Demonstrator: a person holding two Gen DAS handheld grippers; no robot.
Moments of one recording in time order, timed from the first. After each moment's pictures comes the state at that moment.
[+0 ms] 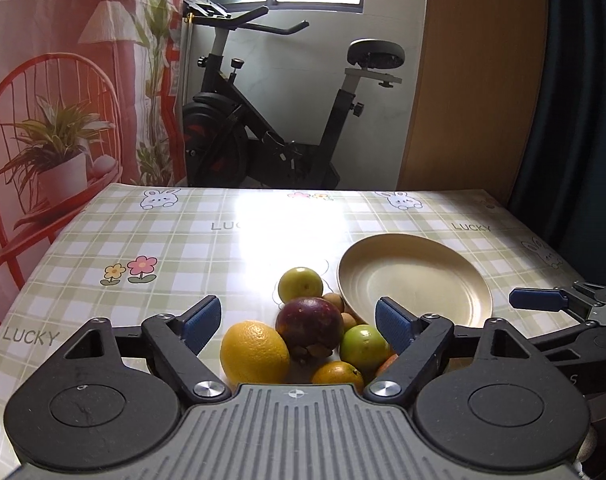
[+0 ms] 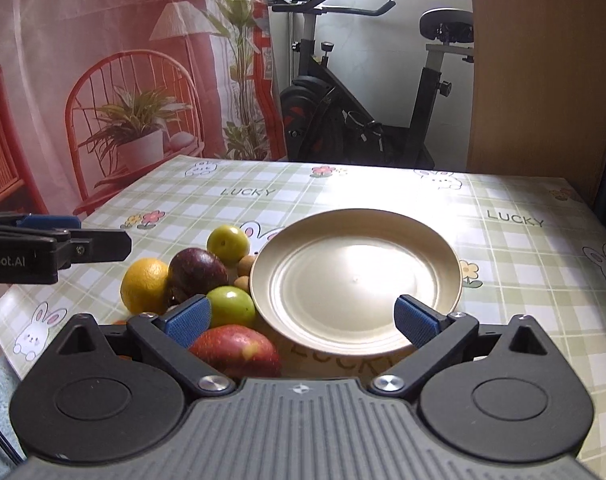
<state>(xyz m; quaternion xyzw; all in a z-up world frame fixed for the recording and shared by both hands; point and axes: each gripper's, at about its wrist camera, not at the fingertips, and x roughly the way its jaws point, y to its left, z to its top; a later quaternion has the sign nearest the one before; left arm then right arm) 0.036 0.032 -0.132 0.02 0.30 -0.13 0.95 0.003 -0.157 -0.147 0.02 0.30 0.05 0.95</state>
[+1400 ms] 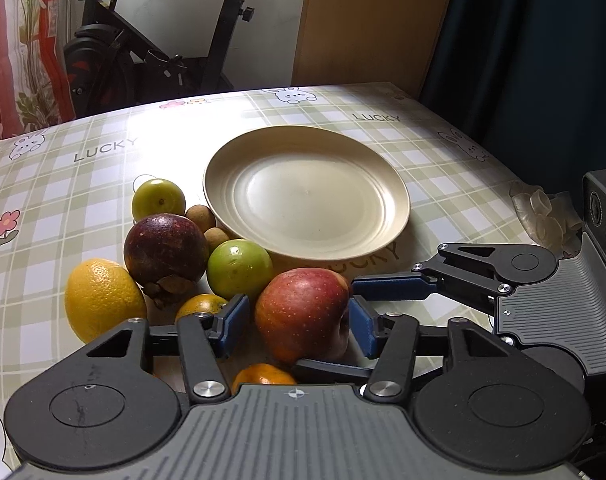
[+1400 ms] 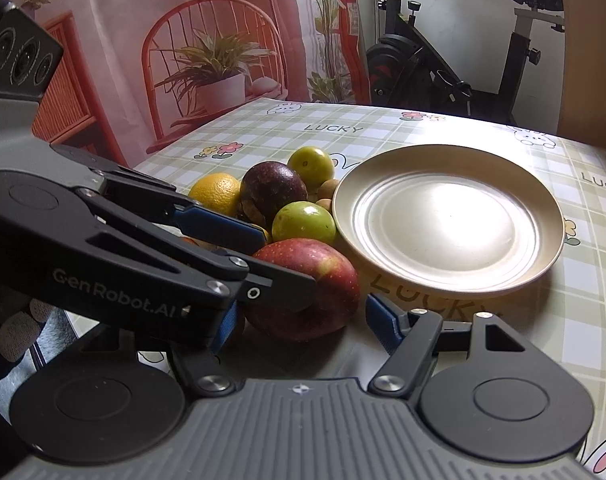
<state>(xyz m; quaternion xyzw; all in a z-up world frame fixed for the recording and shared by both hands) 0.059 -0.025 -0.188 0.06 0.40 -0.28 0.87 0.009 -0.148 -0.194 0.02 0.33 0.18 0.92</state>
